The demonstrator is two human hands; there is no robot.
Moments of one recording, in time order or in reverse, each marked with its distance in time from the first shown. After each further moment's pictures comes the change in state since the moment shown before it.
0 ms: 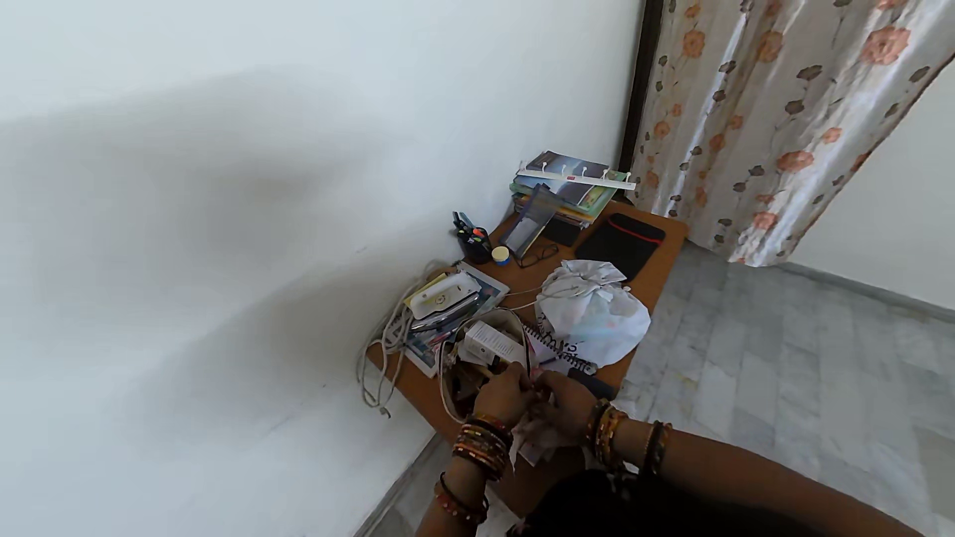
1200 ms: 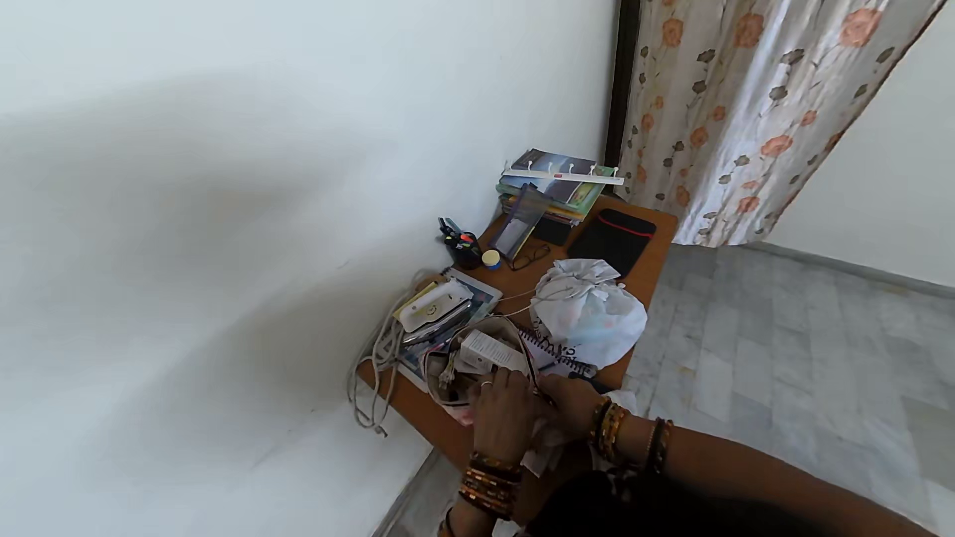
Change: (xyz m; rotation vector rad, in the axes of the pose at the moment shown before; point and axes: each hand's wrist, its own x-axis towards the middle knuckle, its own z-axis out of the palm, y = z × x) left_hand -0.013 -0.003 0.034 0.216 0.684 0.305; right_hand 0.003 -0.003 -0.011 -0.184 0.007 -0.033
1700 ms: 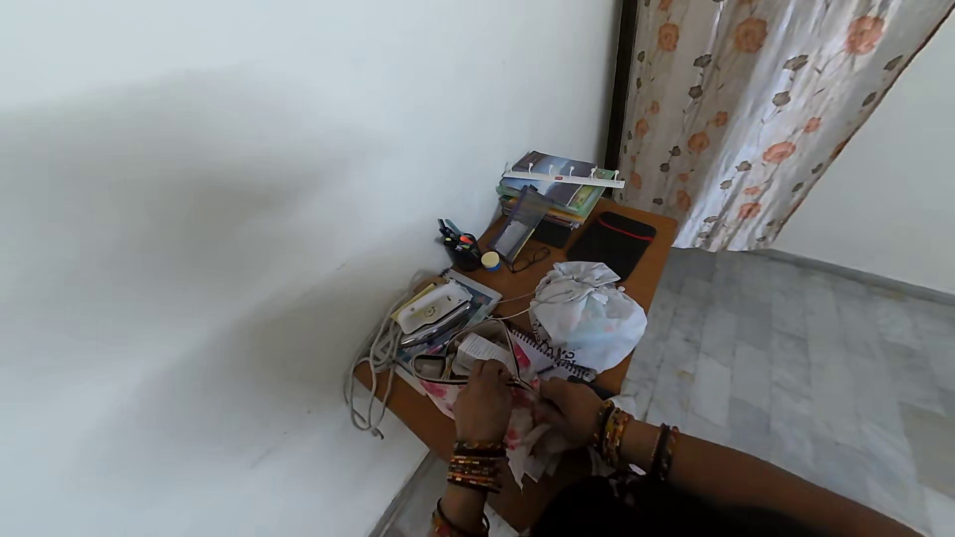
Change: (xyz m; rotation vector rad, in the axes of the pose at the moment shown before) left_hand 0.024 -0.010 -0.023 -0.146 -0.179 -0.311; right_hand 0.000 0.009 -0.001 0.008 -0.043 -0.045
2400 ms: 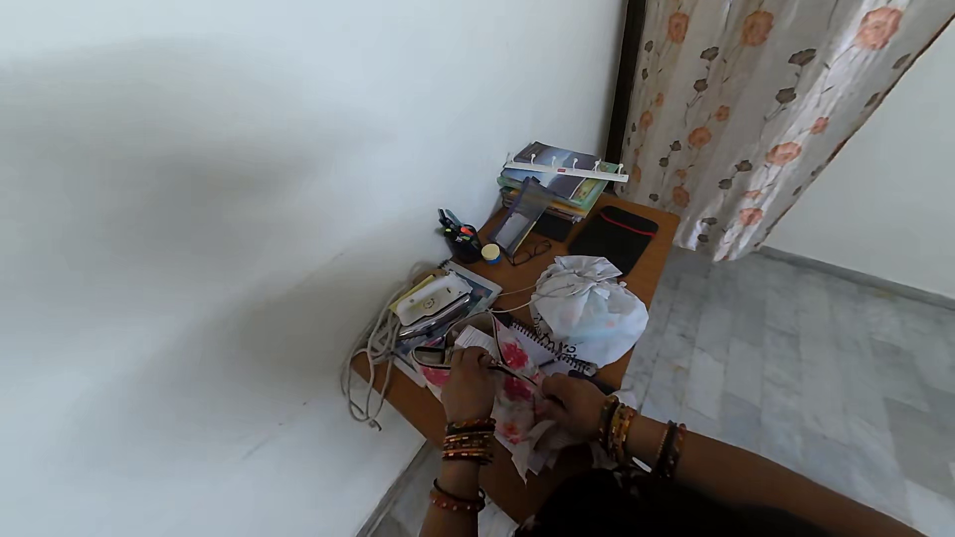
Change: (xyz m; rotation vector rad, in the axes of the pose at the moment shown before) left_hand 0.030 -0.029 0.007 -0.110 0.085 -0.104; right_hand 0.000 0.001 0.000 -0.008 -0.023 -0.007
